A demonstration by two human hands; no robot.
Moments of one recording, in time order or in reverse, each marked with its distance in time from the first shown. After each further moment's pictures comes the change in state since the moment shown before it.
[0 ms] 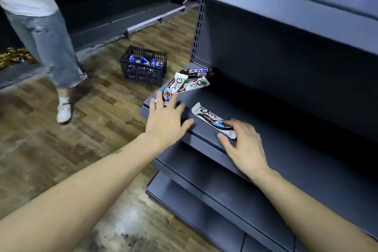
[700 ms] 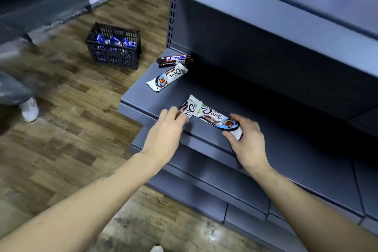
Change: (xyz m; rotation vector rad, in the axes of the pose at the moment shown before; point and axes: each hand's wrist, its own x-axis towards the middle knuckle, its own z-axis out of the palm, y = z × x) left_hand -0.025 0.037 0.011 -0.360 0.152 0.217; right_hand -0.026 0.017 -0.032 0.121 0.096 0.258
